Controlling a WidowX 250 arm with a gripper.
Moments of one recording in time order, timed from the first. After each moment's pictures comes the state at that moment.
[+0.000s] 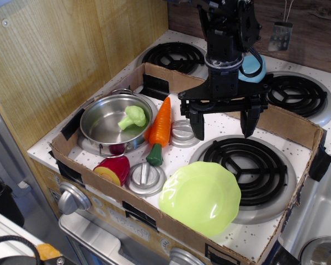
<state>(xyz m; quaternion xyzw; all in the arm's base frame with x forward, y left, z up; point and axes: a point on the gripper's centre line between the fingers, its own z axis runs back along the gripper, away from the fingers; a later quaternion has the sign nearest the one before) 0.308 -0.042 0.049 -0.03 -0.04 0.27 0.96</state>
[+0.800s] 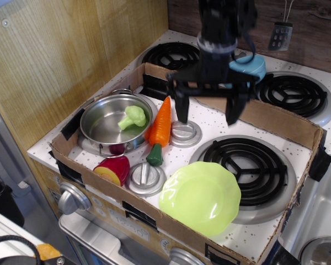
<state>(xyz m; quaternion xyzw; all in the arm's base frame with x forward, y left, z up) 0.303 -0.015 0.075 0.03 -0.05 0.26 0.96</state>
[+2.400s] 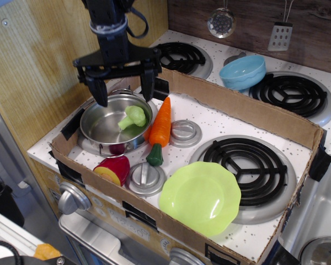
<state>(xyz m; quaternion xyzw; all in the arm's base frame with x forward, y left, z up) 0.274 0.090 0.075 0.00 -0.08 0.33 0.94</state>
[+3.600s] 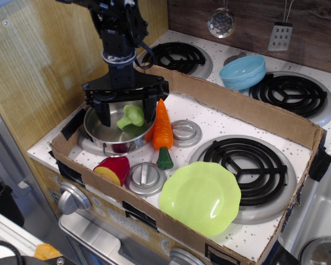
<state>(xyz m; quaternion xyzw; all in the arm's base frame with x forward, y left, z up) 0.280 0.087 0.040 0.04 -0.07 0.34 0.94</state>
